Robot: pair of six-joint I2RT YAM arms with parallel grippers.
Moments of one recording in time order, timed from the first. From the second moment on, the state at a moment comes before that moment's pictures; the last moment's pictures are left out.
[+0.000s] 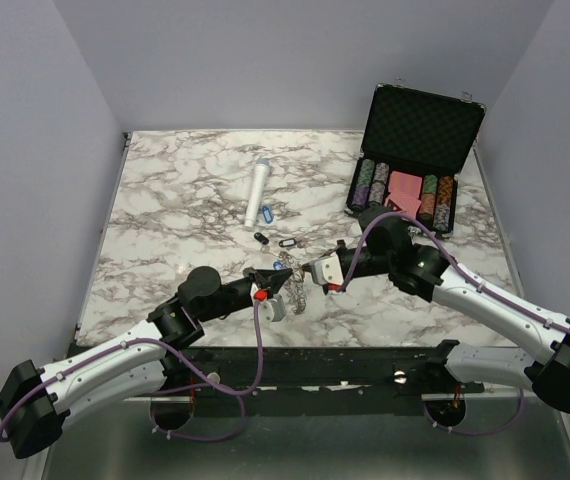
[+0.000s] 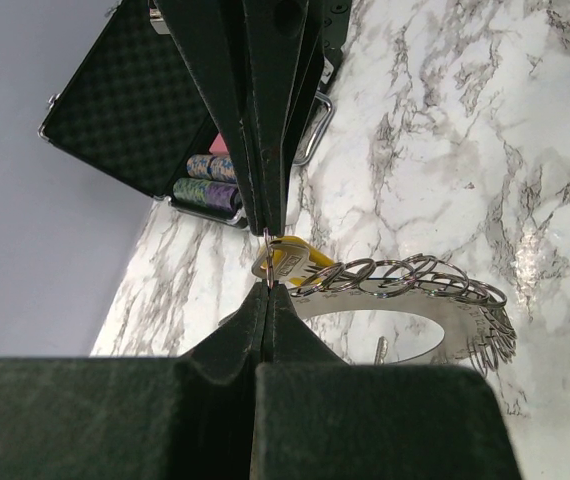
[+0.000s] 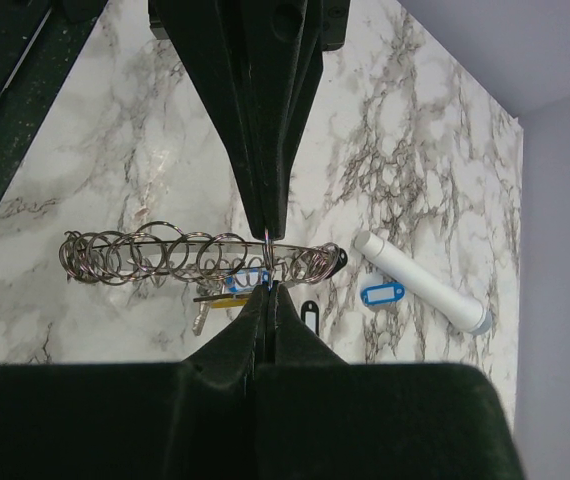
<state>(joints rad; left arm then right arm) -0.91 0.73 0.37 0.30 0.31 0.70 0.82 1.14 0.90 -0.27 -0.65 -1.04</state>
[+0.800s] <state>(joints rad) -0.91 0.73 0.37 0.28 0.30 0.68 0.83 1.15 0.90 -0.25 -0.65 -1.01</state>
